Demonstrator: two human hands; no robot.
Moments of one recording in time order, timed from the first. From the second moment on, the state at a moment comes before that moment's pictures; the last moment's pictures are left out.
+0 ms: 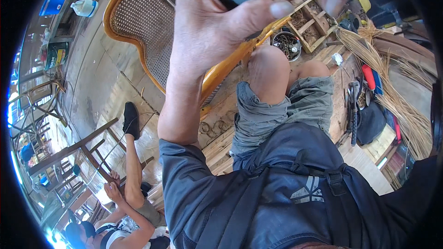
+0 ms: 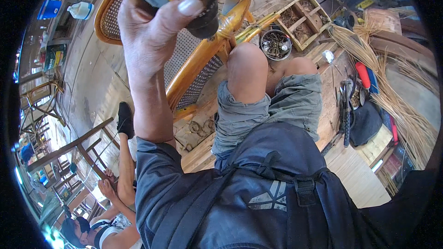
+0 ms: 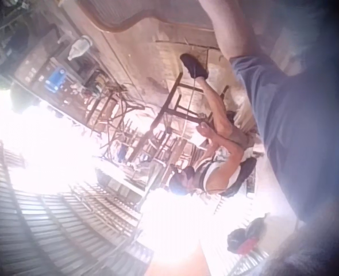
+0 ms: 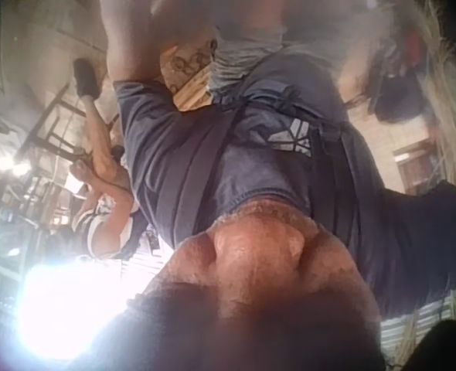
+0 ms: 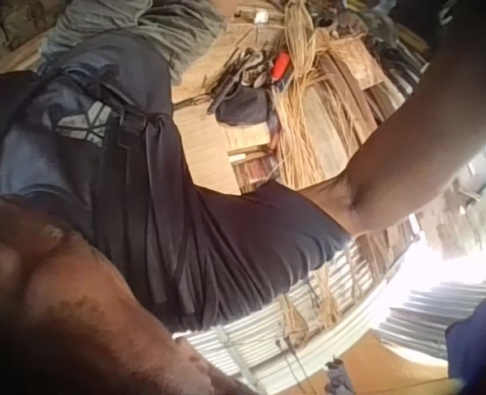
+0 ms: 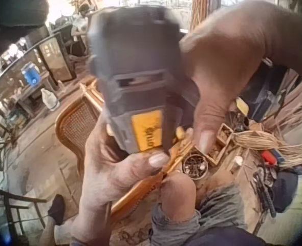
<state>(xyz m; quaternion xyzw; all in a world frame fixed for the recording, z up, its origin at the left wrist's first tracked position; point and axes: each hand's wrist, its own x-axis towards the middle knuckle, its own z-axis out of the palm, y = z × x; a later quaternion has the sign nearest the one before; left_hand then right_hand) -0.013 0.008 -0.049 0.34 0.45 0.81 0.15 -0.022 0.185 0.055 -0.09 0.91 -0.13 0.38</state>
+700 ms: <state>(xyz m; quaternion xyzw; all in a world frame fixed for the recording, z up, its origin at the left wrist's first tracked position) -0.018 -0.006 -0.055 0.30 0.47 0.82 0.09 -0.016 0.177 0.052 -0.08 0.92 -0.11 0.38</state>
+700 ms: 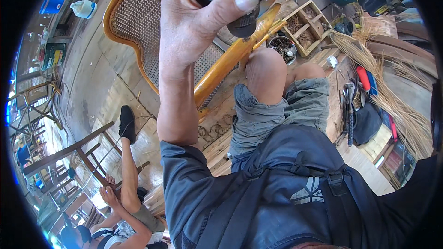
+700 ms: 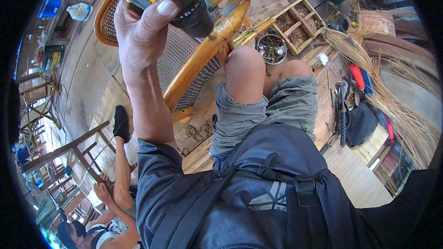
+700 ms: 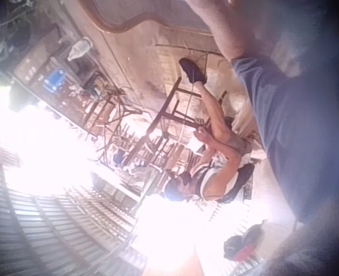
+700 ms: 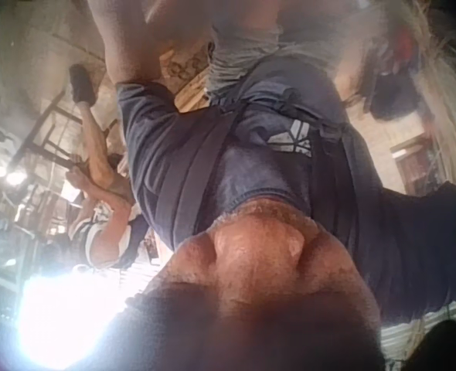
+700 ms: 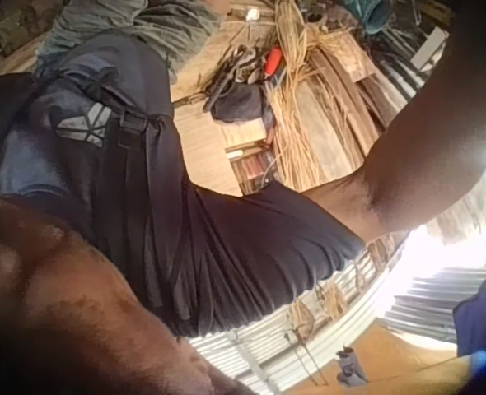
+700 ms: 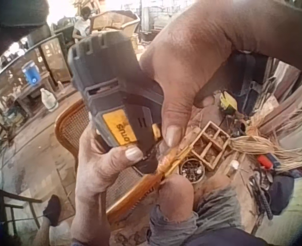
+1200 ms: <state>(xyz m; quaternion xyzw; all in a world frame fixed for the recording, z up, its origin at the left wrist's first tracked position) -0.008 0.004 -0.051 0.29 0.48 0.82 0.13 -0.016 0.177 0.052 -0.09 0.92 -0.12 0.37</state>
